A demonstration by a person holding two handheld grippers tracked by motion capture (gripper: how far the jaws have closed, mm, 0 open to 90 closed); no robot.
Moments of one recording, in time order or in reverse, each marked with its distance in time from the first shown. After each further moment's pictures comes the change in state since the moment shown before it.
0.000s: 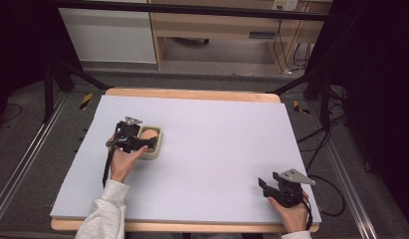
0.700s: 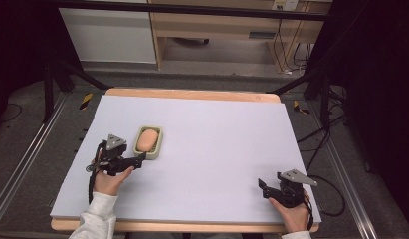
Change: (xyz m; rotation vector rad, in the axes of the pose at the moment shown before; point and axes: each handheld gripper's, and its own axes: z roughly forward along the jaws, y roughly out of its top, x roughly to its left) left arm 0.002 -0.056 -0.052 -0.096 -0.025 0.001; right arm -0.004 -0.003 0.000 -0.007 -0.009 0.029
